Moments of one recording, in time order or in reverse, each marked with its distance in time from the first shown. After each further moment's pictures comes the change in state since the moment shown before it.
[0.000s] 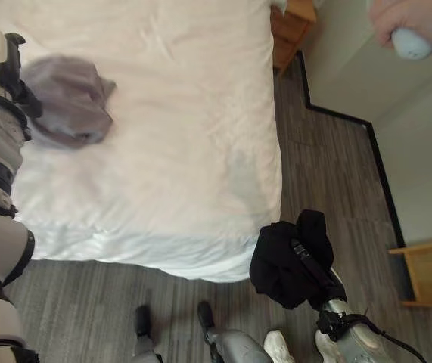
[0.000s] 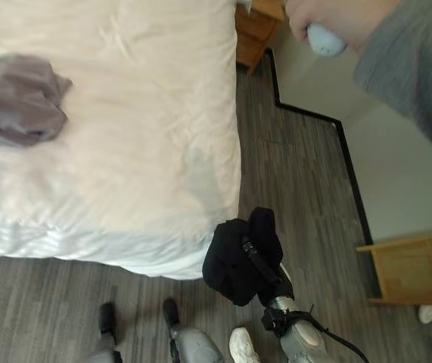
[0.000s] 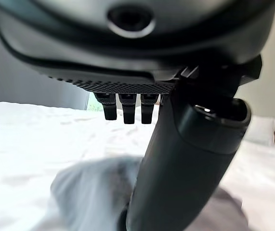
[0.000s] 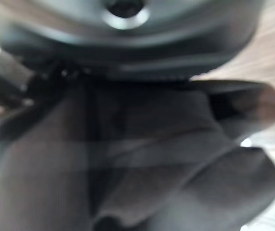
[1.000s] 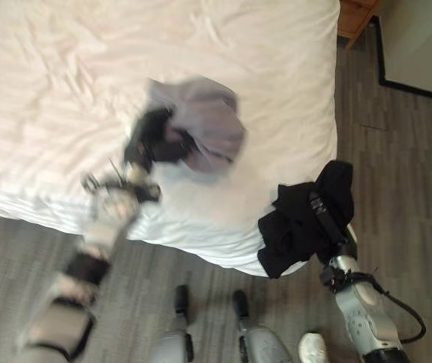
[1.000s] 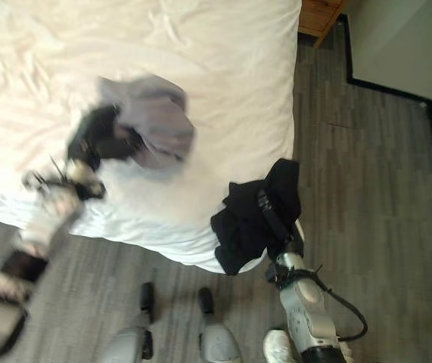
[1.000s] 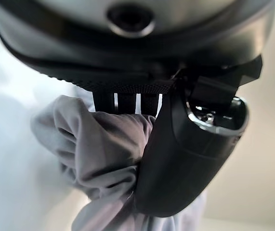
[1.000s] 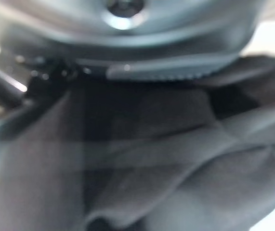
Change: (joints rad) left arm 1.069 -0.541 0.534 -1.176 -0.888 -0.110 -0.144; right arm -0.226 0.060 -0.205 0.003 -0.089 -0.008 -0.099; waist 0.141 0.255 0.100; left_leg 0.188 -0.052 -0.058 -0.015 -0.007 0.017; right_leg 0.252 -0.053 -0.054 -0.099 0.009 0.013
